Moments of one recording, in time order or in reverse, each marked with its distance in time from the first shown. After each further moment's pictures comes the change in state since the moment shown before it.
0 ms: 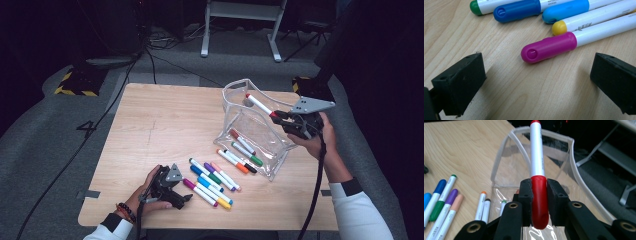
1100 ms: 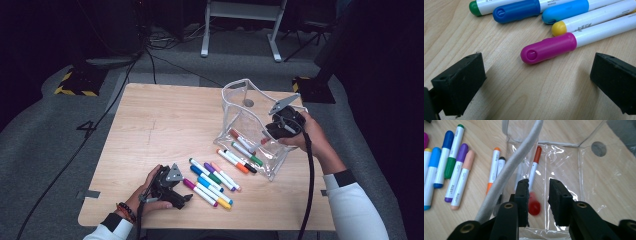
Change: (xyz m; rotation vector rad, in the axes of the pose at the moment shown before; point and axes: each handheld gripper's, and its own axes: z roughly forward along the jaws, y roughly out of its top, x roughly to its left) left arm 0.000 0.001 0.000 0.002 -0.001 0.003; right arm 0.002 0.003 0.047 0.381 0.183 -0.012
